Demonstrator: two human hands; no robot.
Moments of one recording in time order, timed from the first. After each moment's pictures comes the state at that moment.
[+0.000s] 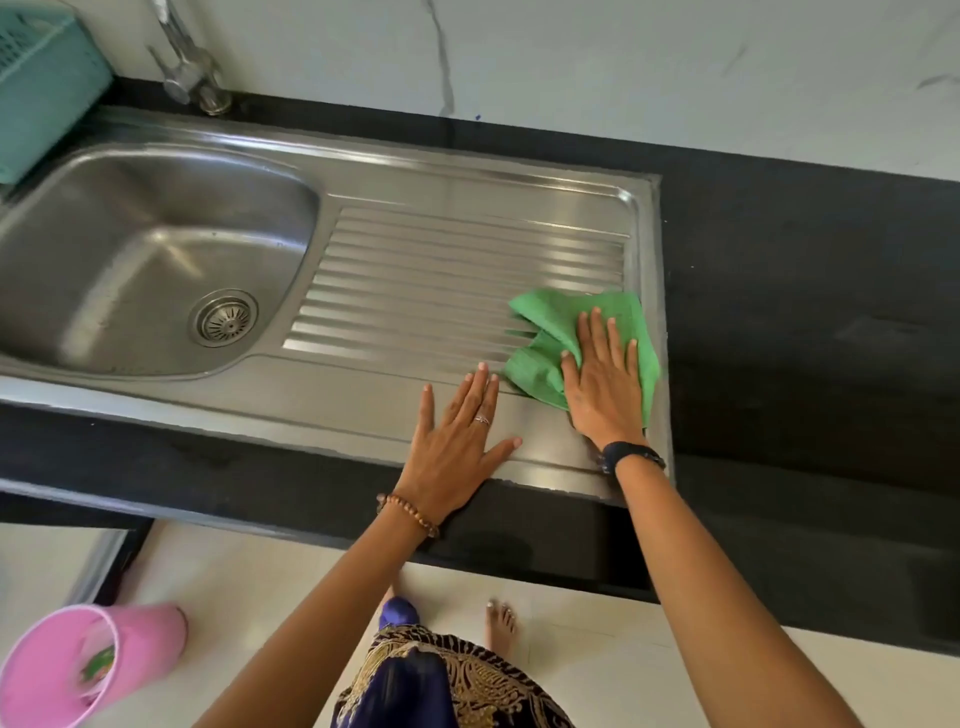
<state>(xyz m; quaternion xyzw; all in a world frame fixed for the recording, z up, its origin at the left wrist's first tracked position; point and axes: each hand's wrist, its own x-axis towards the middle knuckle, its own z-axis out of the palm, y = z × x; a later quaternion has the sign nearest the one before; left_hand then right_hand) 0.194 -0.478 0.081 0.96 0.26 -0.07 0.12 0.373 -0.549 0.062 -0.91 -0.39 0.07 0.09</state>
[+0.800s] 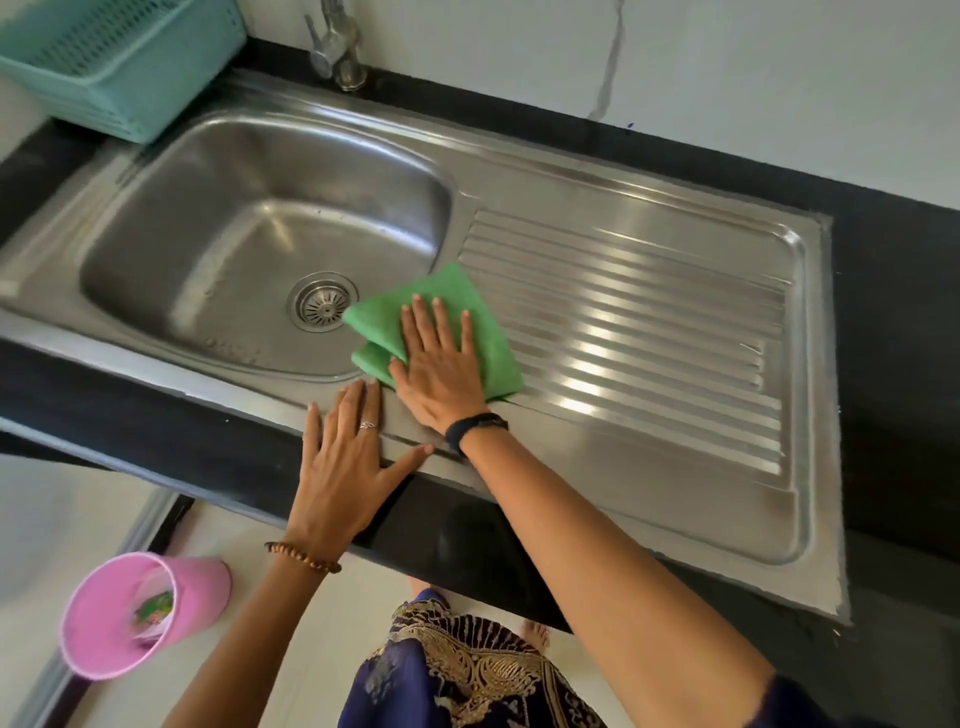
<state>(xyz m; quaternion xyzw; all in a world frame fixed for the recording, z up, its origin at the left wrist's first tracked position) 0.038 -0.343 0.083 0.87 0.48 -0.01 0.13 0.181 -0.319 0.069 -0.78 -0.61 0.14 0.04</state>
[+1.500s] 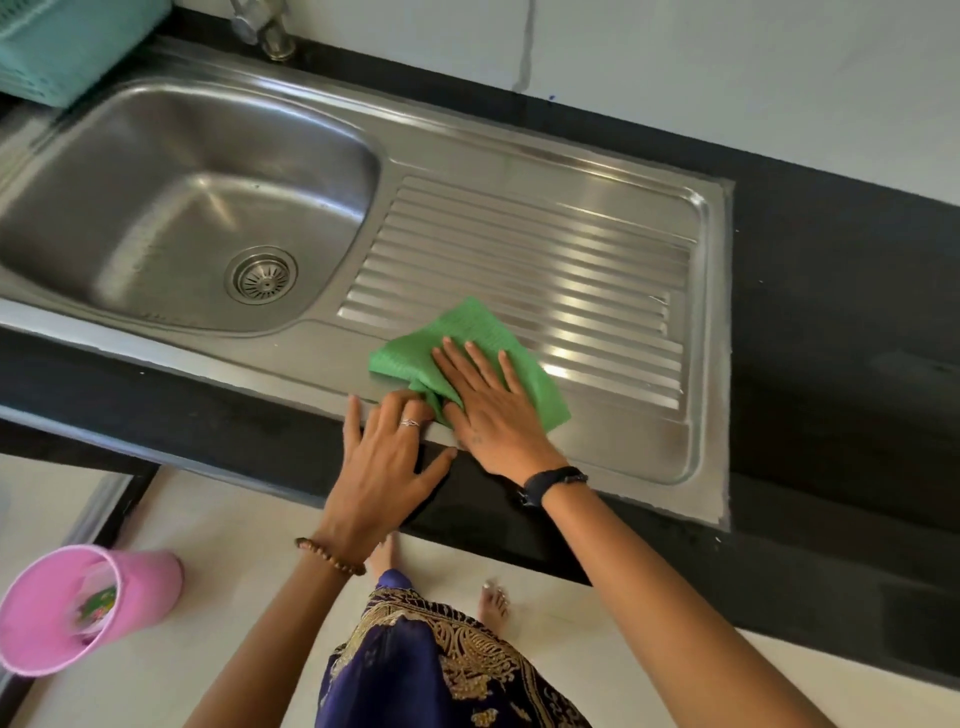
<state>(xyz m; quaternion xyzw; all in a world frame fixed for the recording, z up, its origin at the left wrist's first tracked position) 0.094 -0.439 0.087 0.91 0.36 0.05 0.21 0.244 -0.480 0.068 -0.75 -0.63 0.16 0.07</state>
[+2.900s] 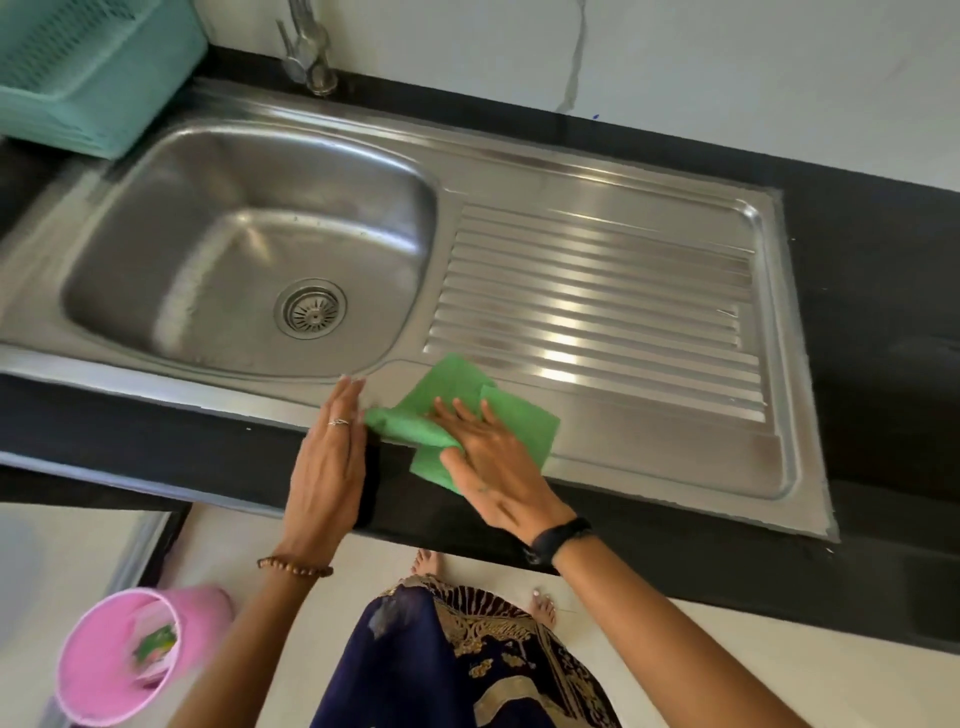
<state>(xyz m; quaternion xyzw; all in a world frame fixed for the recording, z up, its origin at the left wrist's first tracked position) -0.002 -0.327 0.090 0.81 0.43 0.19 0.34 0.143 -0.429 0.107 -0.74 -0.56 0.30 0.21</state>
